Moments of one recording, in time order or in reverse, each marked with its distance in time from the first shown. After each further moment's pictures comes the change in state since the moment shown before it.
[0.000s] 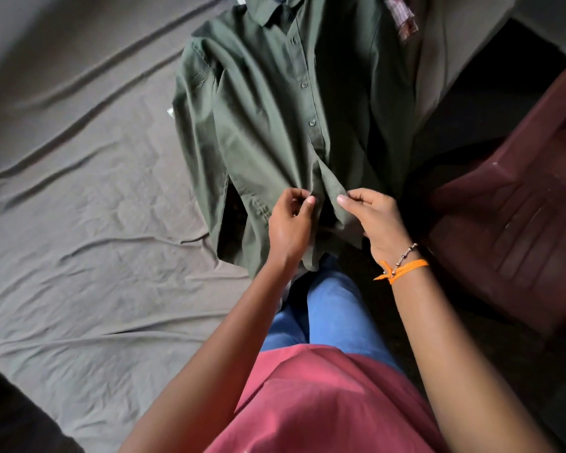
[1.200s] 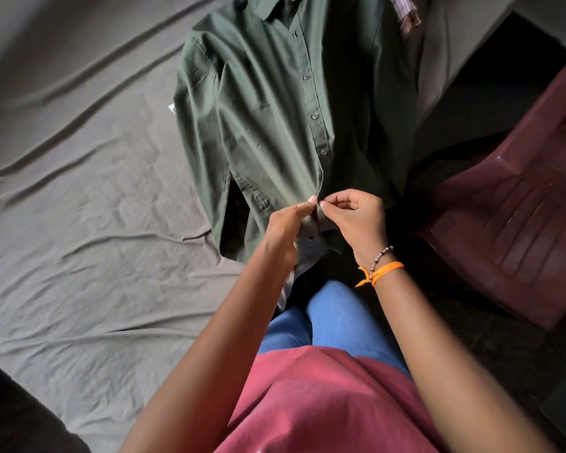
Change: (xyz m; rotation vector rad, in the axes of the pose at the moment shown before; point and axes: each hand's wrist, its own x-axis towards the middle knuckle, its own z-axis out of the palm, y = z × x) left_hand 0.006 0.004 -0.011 -0.279 -0.116 -0.491; right_hand -0.012 0.009 0.031 -0.139 0.121 -0.138
